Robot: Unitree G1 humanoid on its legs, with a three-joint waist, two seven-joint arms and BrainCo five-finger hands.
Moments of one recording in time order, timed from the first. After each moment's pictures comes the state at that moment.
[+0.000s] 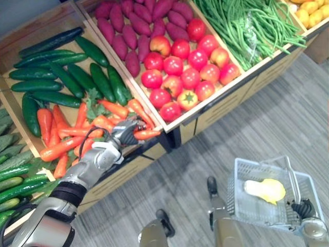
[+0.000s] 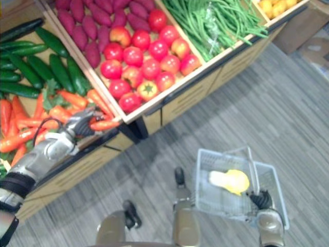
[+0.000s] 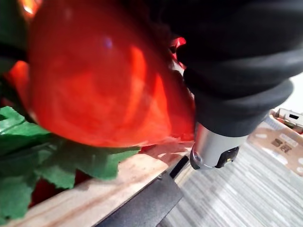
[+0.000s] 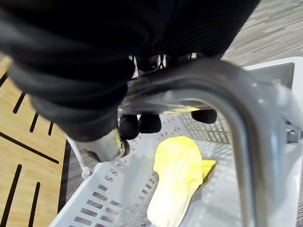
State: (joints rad) left arm -0.48 0.79 -0.40 0.49 0.46 -0.32 0.10; right arm 0.04 -0.43 -0.34 0.82 -0.20 -0.14 -0.10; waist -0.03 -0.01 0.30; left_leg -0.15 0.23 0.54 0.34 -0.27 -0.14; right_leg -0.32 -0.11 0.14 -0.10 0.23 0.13
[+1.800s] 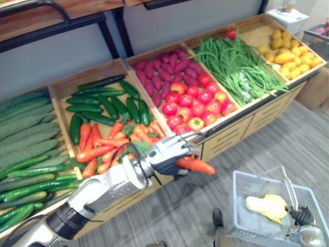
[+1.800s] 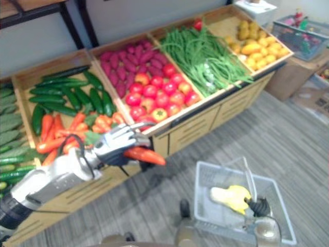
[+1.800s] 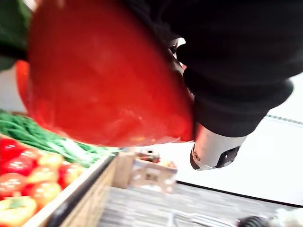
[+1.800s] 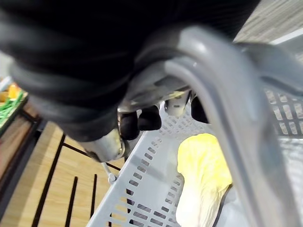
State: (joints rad) left arm -0.32 0.81 -0.59 -0.30 0.57 -0.44 0.14; right arm 0.11 -0.38 -0.32 0.67 -0.20 -0.13 -0.10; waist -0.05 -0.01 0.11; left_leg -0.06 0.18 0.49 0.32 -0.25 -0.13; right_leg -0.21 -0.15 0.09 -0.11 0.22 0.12
